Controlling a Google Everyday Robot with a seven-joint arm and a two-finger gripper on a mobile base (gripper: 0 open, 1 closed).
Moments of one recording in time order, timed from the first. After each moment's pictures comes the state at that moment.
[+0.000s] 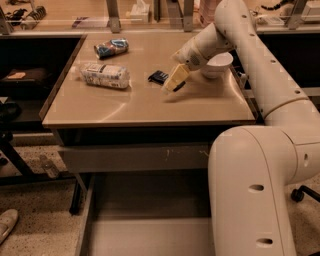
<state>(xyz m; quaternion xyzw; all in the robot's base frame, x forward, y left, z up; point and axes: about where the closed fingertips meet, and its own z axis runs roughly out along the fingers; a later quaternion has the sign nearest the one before) 0.770 -0.043 0.829 -0.59 0.71 0.23 0.32</state>
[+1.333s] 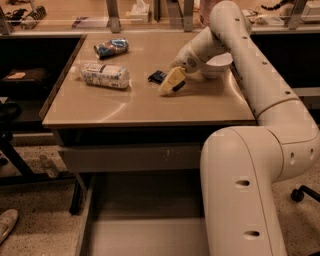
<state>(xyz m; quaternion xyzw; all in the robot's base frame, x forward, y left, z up) 0.779 -0.044 0.810 -0.57 0.74 0.23 0.29</state>
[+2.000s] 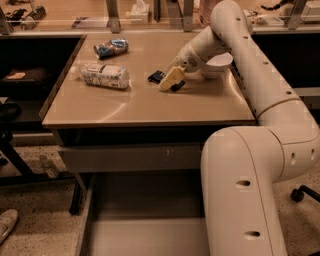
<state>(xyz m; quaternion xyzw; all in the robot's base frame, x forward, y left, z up) 0.779 -0.044 0.810 -0.57 0.74 0.23 0.29</state>
